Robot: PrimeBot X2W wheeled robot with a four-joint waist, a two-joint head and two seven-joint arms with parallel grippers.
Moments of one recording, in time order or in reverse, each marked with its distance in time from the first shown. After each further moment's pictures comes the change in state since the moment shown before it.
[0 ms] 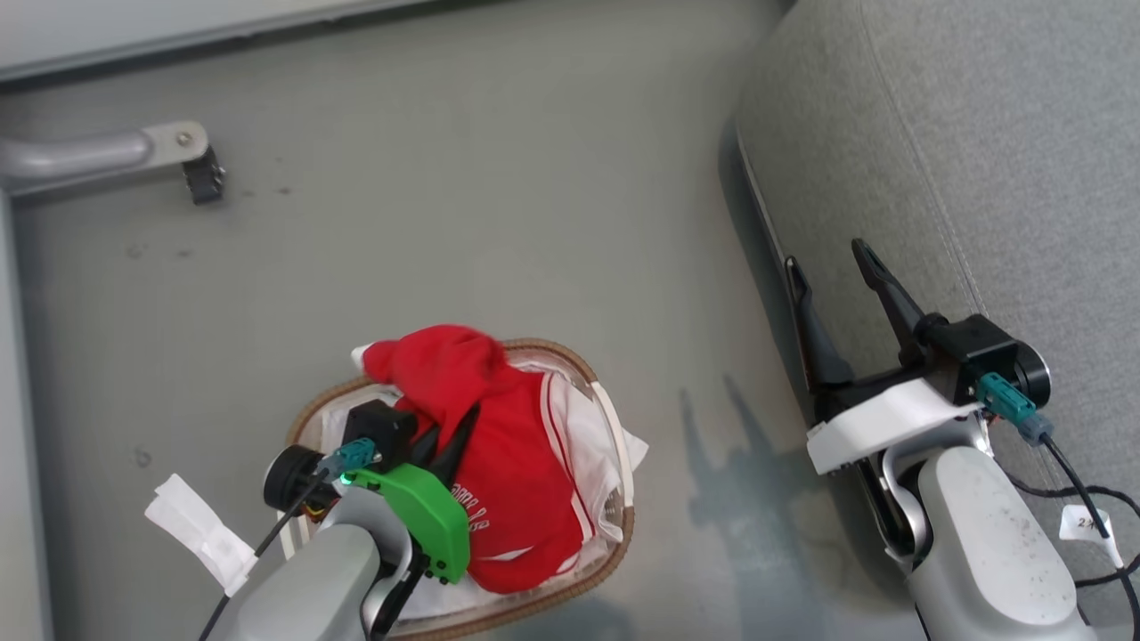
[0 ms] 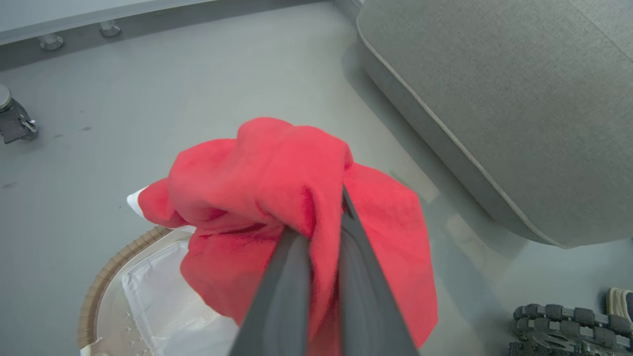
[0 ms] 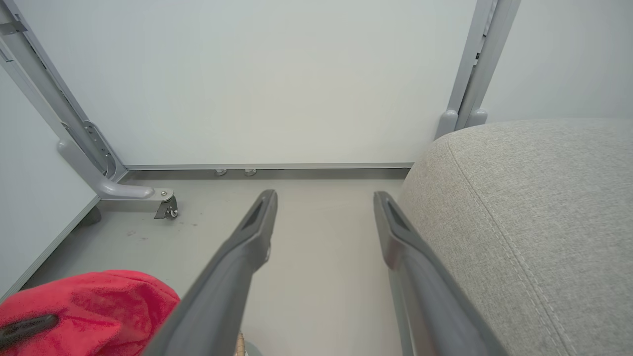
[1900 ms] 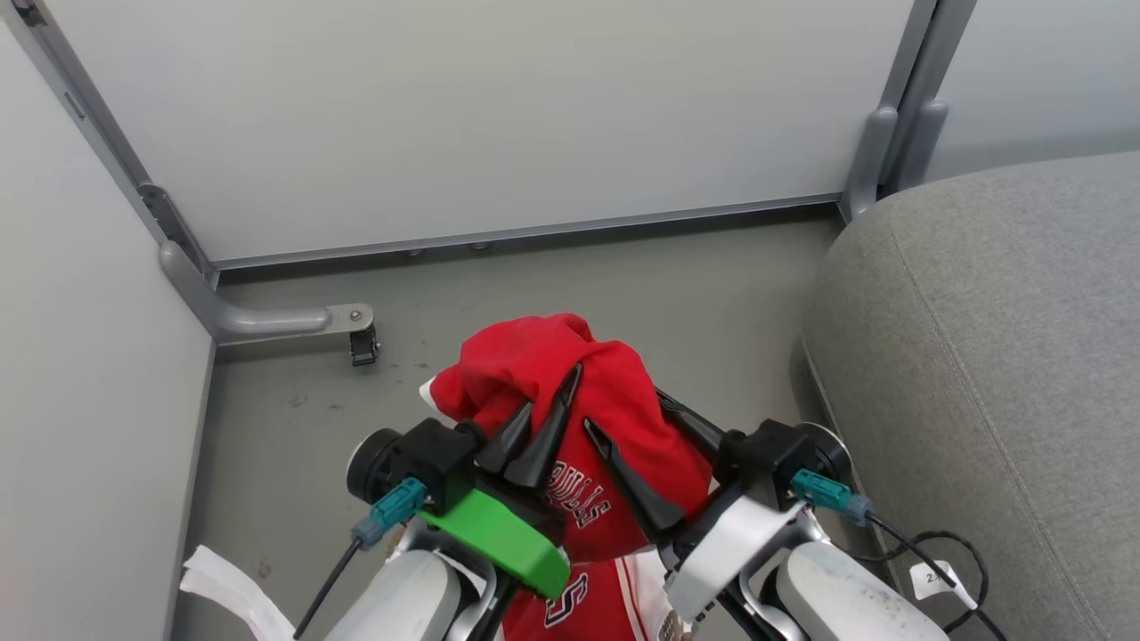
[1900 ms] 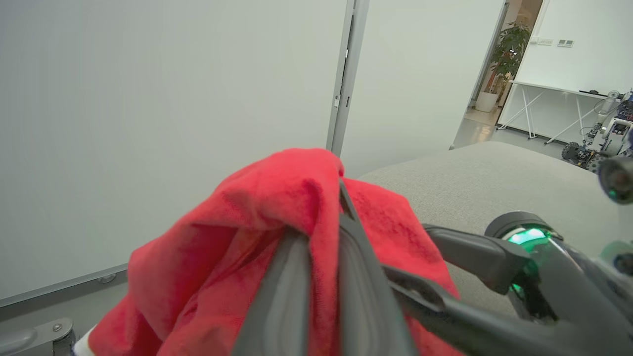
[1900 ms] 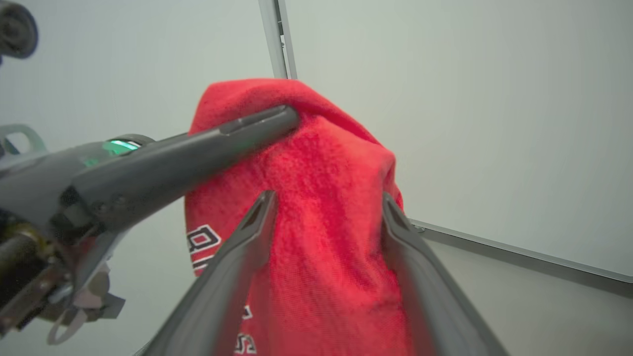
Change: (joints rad) left arm 0.230 -0.115 0.254 -0.503 0.235 0.000 0.000; right arm 0.031 -0.036 0.497 0.017 0.232 0.000 0.000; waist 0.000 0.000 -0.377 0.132
